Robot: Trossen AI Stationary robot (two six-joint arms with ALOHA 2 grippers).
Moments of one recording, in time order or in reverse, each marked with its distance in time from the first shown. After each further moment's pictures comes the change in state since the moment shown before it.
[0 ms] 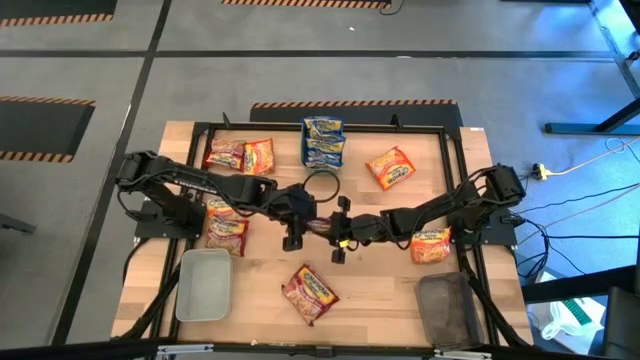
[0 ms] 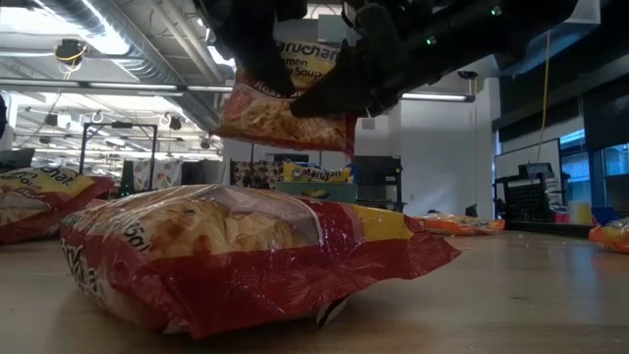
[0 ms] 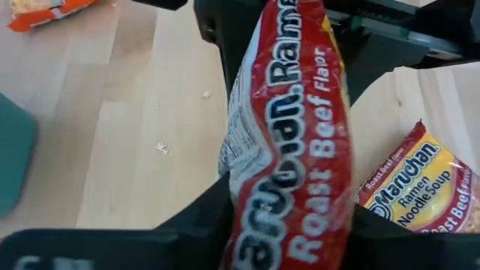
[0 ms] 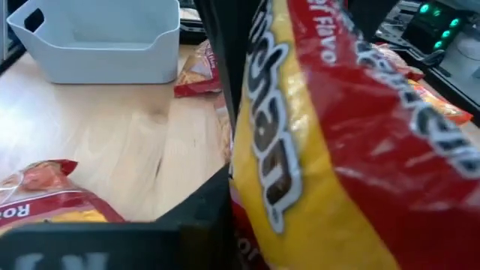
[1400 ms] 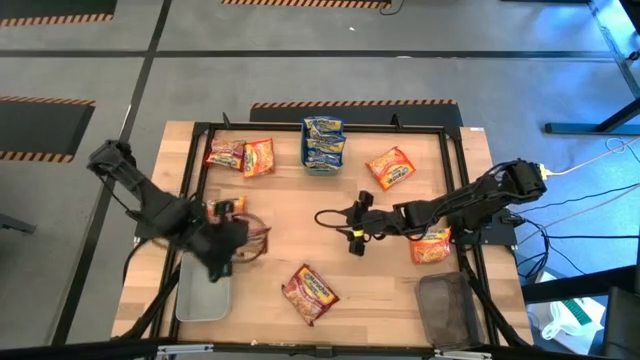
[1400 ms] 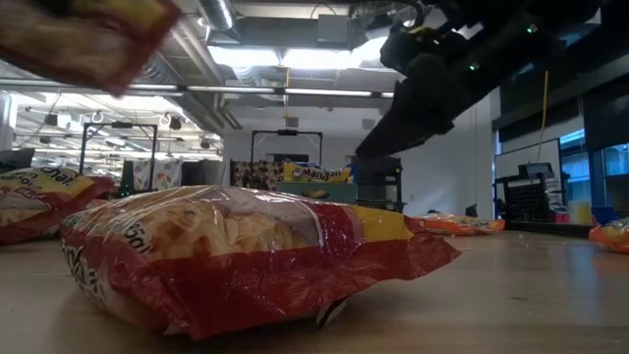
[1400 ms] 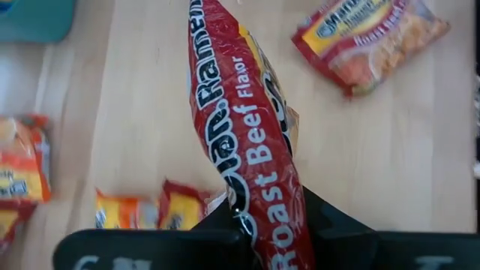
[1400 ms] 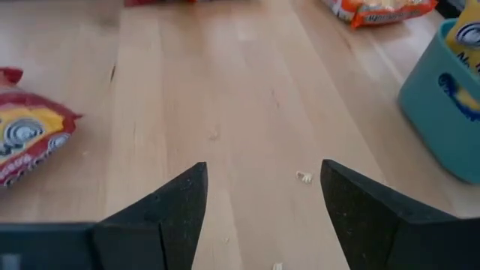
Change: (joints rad) left arm -0.582 -0.336 0.000 -0.688 -0.346 -0.574; right arm -0.036 -0.167 -0.141 -0.283 0.011 0.156
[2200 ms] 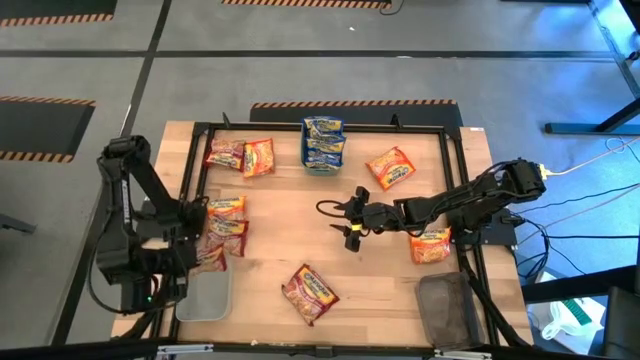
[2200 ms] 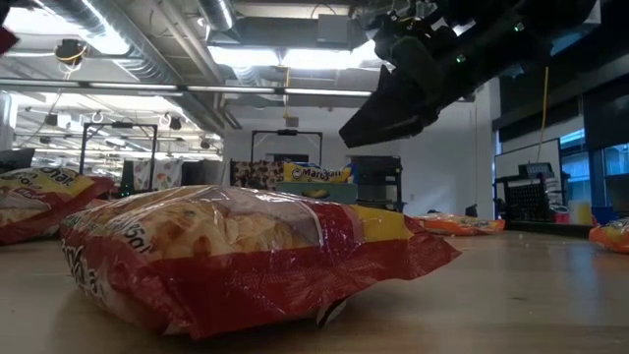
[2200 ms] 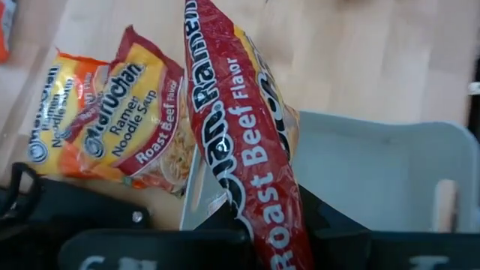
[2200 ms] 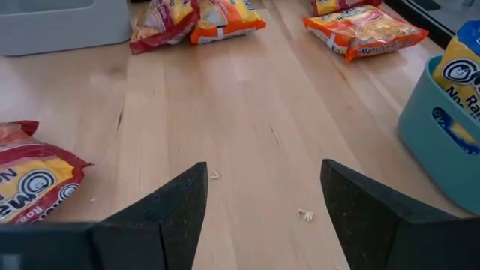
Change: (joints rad) left arm -0.664 0.022 -0.169 -0.177 -0.122 -0.904; right arm -0.032 0.000 0.000 0.108 -0.032 -0.002
